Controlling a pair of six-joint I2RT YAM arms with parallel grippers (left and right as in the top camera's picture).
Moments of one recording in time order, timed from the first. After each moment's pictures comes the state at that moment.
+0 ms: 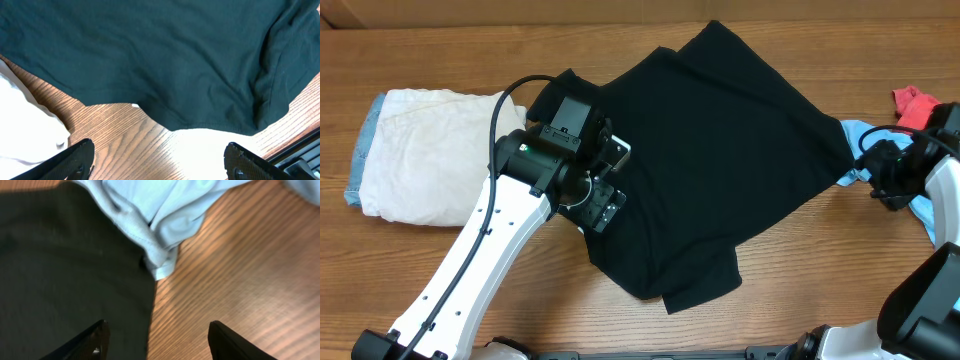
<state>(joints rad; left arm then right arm) -0.43 1.48 1.40 -1.26 0.07 0.16 -0.47 1.66 1.20 -0.84 -0.18 0.44</state>
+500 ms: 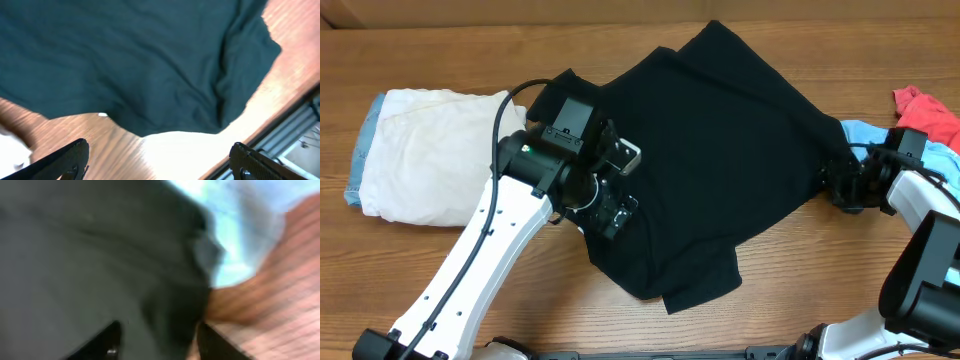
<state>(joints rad) -0.44 1.48 1.40 -1.26 0.22 0.16 -0.41 1.77 0.97 -0.48 -0.37 0.51</state>
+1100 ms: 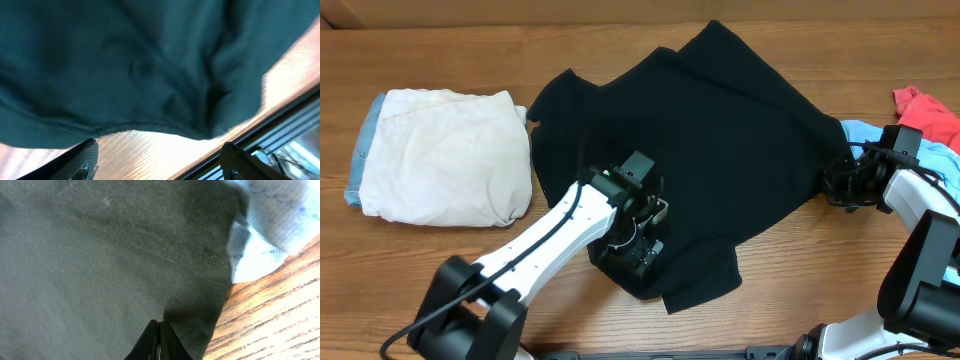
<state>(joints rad) -0.65 1.67 1.13 -1.10 0.25 -0.08 -0.39 1.77 0.97 -0.46 -0.39 0.54</state>
